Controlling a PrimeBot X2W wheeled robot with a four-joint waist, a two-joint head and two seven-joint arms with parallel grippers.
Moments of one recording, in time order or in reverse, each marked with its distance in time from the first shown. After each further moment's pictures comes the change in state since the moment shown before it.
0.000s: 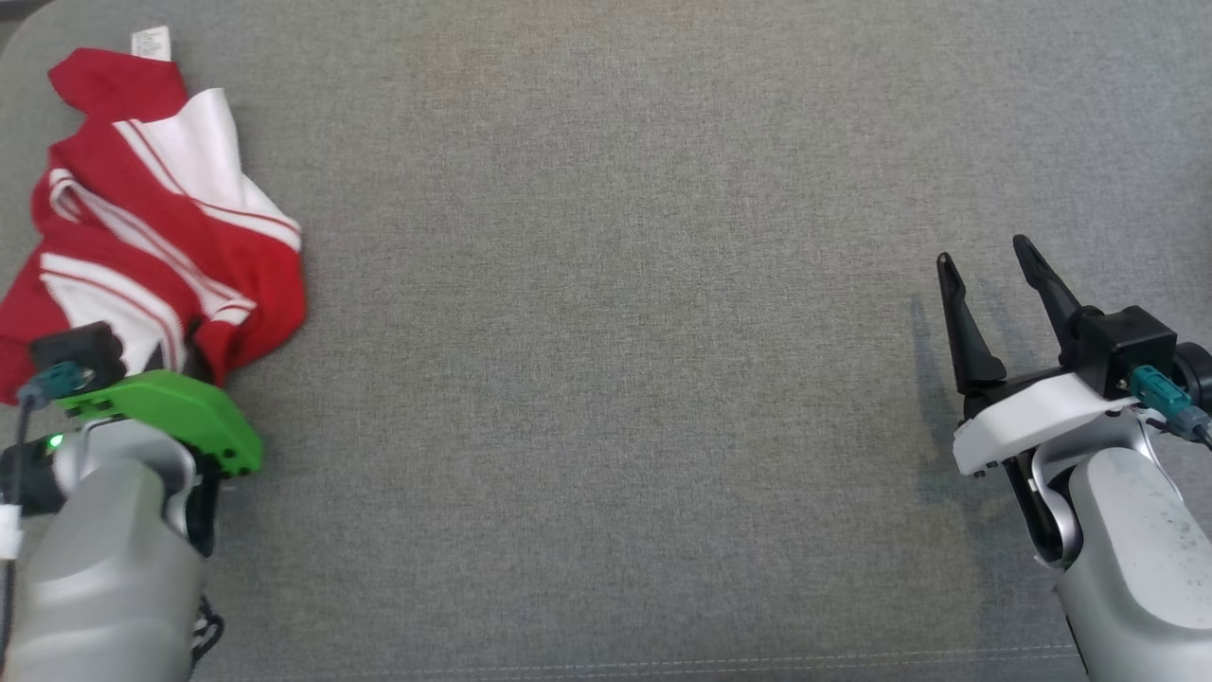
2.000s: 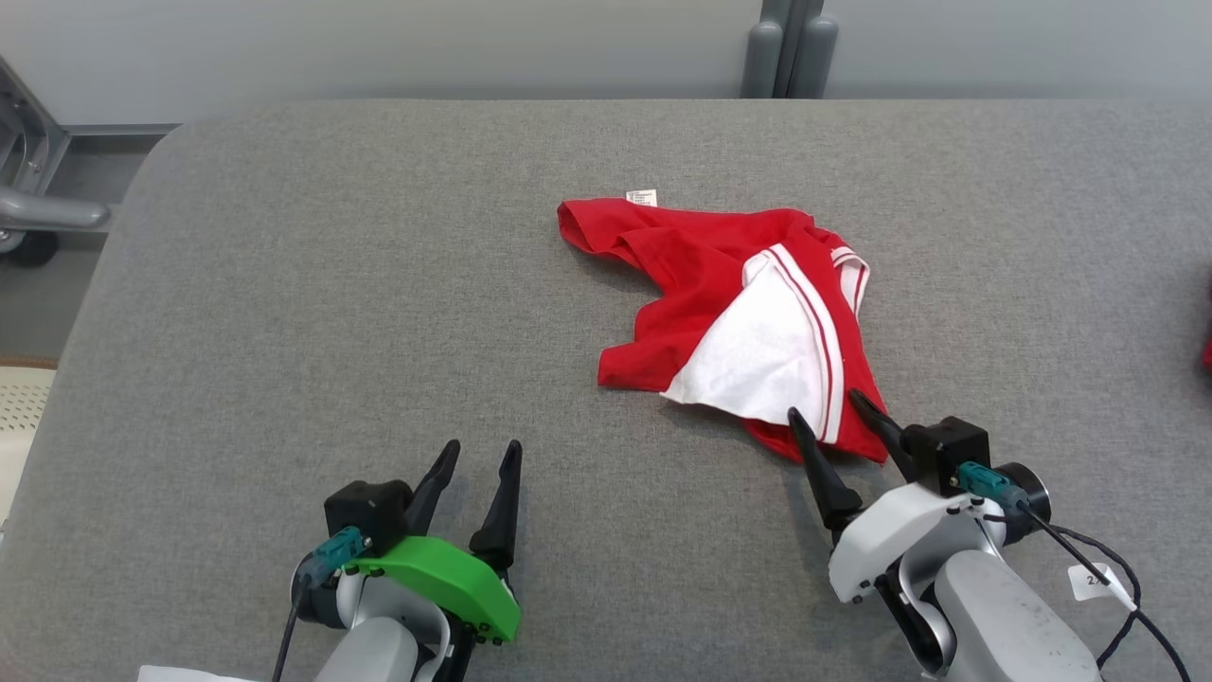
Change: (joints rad) left arm 0.471 -0.253 -0.043 -0.576 0.136 -0.003 -0.007; right arm 0.050 0.126 0.214 0.213 0.084 0.000 0.000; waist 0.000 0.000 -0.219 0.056
